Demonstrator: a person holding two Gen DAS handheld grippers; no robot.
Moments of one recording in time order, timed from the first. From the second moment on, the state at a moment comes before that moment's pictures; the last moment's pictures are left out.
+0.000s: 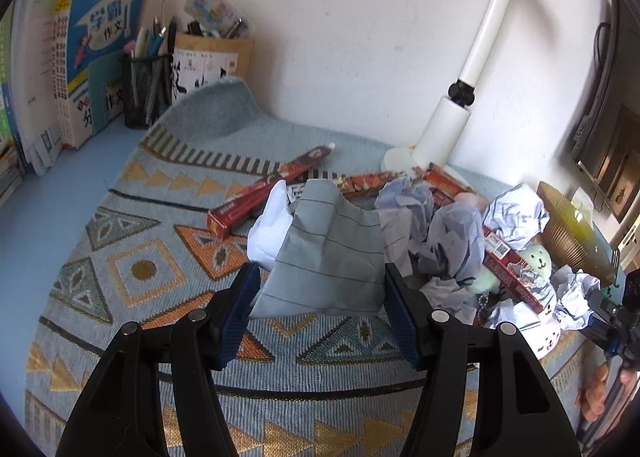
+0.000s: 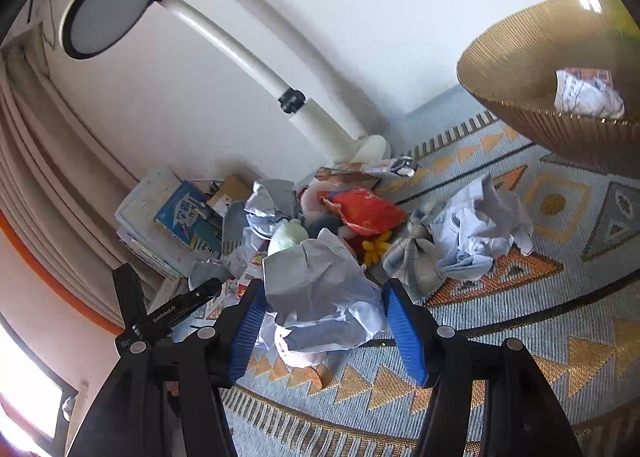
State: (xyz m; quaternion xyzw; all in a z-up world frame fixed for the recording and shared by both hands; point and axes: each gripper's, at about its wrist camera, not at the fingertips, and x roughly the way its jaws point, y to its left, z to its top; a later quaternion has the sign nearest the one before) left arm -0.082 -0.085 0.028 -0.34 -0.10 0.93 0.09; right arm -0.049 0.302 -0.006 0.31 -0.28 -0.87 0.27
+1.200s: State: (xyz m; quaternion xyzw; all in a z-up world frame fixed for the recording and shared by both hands) left arm -0.110 0.203 0.165 -0.27 -0.01 0.93 0.26; right arm -0.051 0.440 0.113 0.24 -0.17 -0.95 0.10
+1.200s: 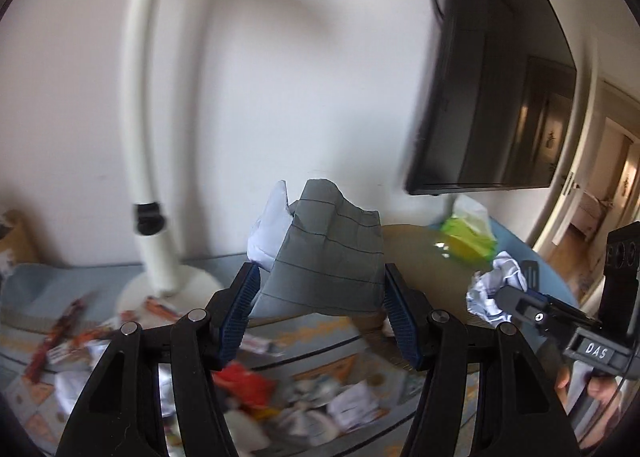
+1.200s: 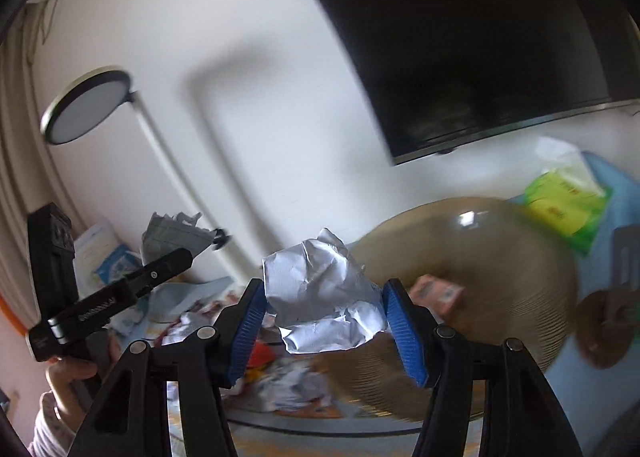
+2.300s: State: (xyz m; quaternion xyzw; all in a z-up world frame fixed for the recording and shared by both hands) left arm -0.140 0.303 0.096 -0.35 0.05 0.88 0.31; right arm -0.096 0.478 0.089 0.32 -0.19 -0.93 0.00
